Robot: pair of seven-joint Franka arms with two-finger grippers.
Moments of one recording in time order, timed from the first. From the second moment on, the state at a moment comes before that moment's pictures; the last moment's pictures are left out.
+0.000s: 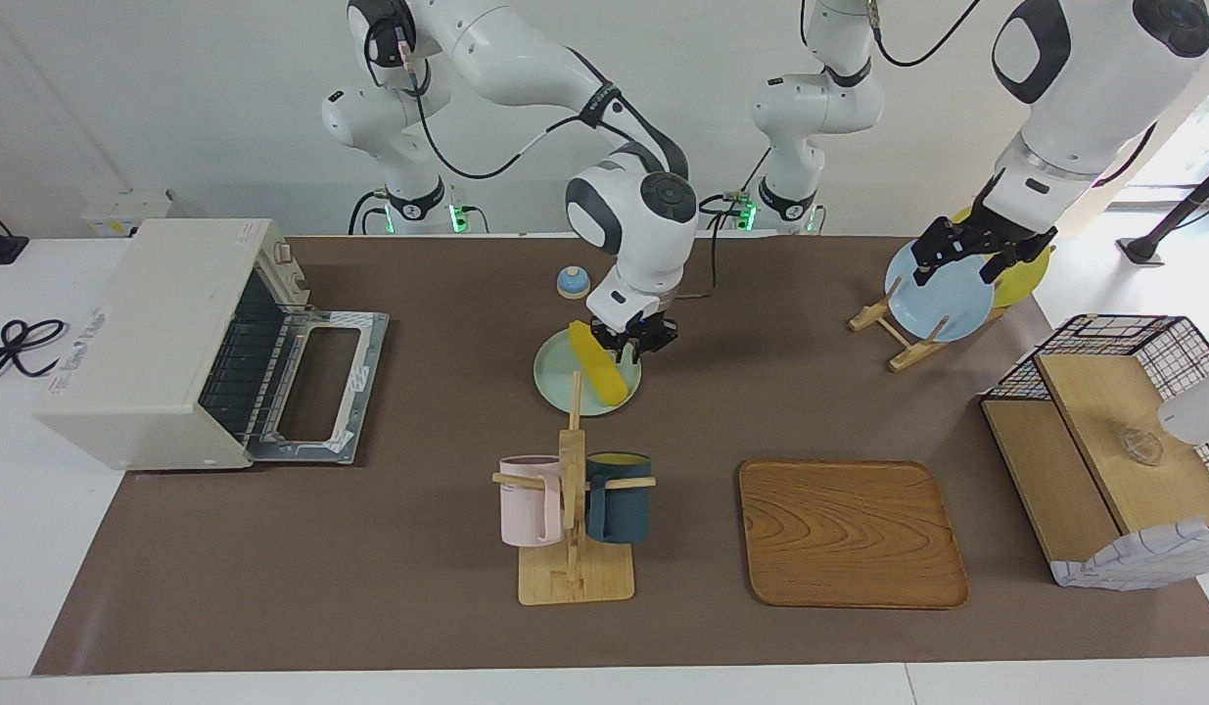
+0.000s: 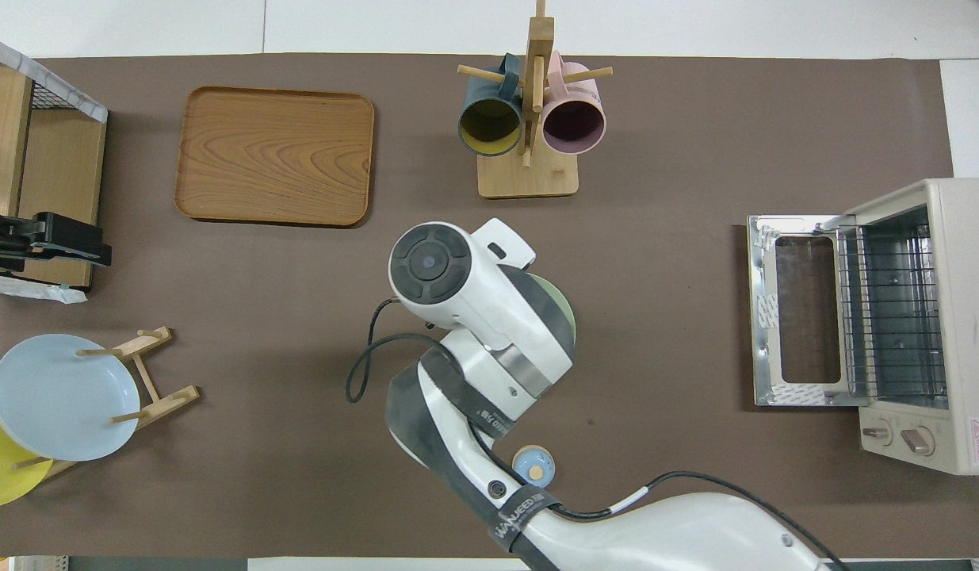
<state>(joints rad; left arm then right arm) -0.06 -0.03 0.02 -1.67 -0.03 1.60 -0.01 0.68 0.43 -0.02 -1.58 -0.05 1.92 0.69</state>
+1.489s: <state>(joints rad) -0.69 0.26 -0.02 -1.88 -0.10 2.23 -0.75 0.14 0.19 -0.02 -2.18 -0.23 2.17 0.35</state>
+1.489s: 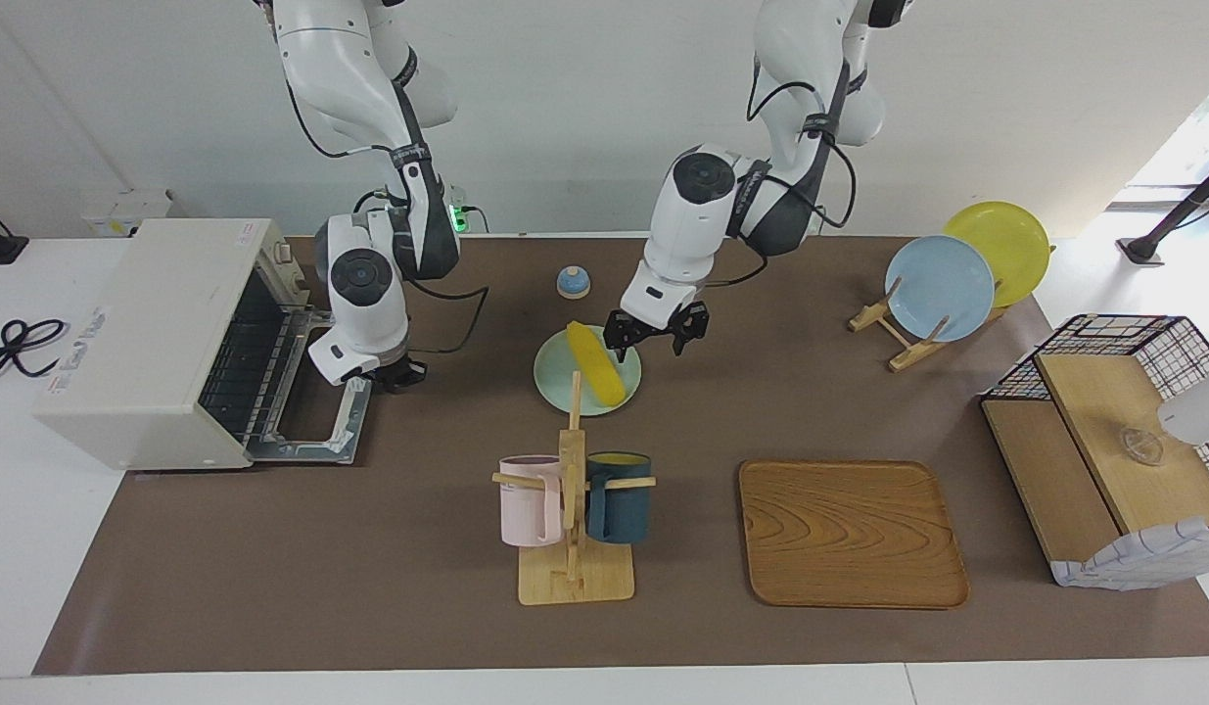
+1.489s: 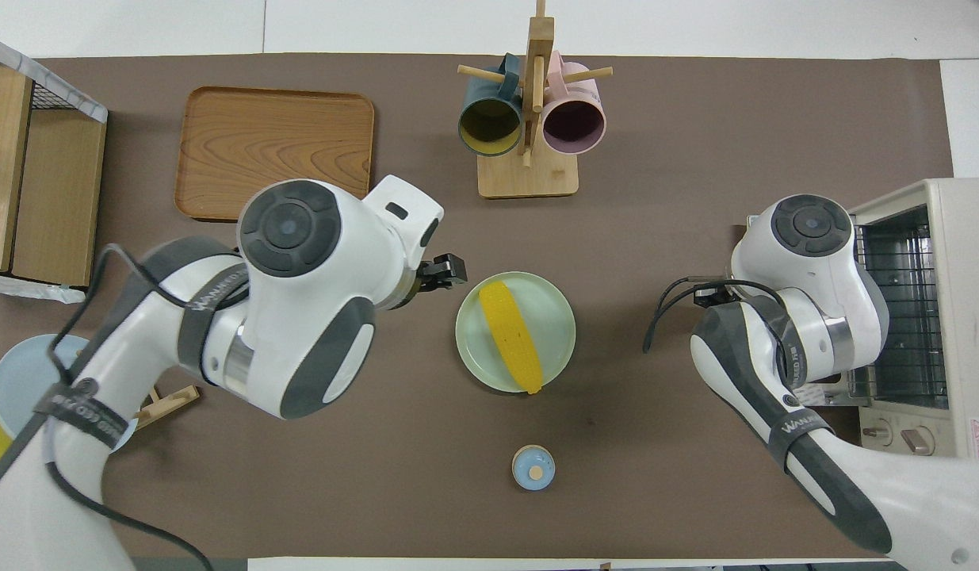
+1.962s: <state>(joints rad) -0.77 0.40 -0.01 -1.88 -0.10 2.37 -0.80 0.14 0.19 0.00 -2.15 -0.35 2.10 0.35</state>
